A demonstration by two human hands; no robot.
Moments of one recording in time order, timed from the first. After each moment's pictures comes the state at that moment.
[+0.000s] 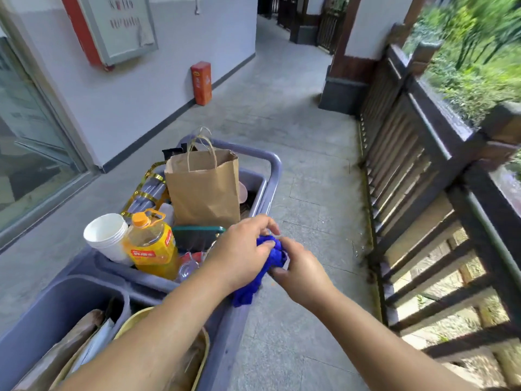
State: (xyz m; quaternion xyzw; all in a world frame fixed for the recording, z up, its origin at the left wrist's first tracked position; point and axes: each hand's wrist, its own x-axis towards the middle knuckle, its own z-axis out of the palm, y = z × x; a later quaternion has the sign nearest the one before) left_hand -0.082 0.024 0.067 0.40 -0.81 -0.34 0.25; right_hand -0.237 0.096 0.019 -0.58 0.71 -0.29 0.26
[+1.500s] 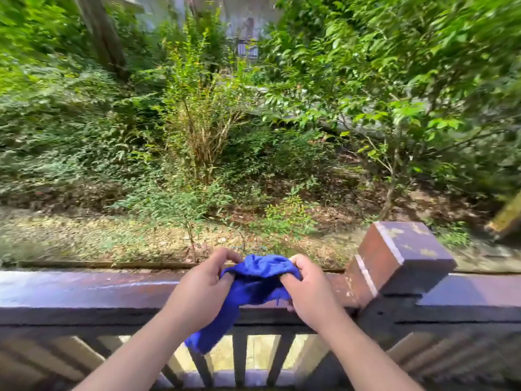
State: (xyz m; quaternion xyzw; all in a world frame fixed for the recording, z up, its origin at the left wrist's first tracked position) left_hand -0.667 0.413 0.085 -0.32 -0.86 -0.38 -0.14; right_hand -0.526 0.595 0.079 0.30 0.79 -0.51 -0.14
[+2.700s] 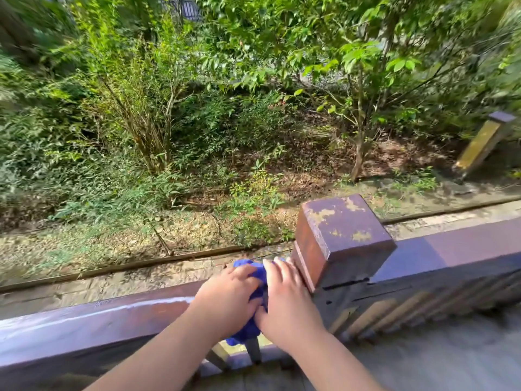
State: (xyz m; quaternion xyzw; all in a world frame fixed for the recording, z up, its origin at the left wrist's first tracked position) left_hand -0.610 0.608 0.006 -0.58 -0.81 0.00 -0.04; right_hand -0.479 0.700 -0.017 0.29 0.93 -0.21 -0.05
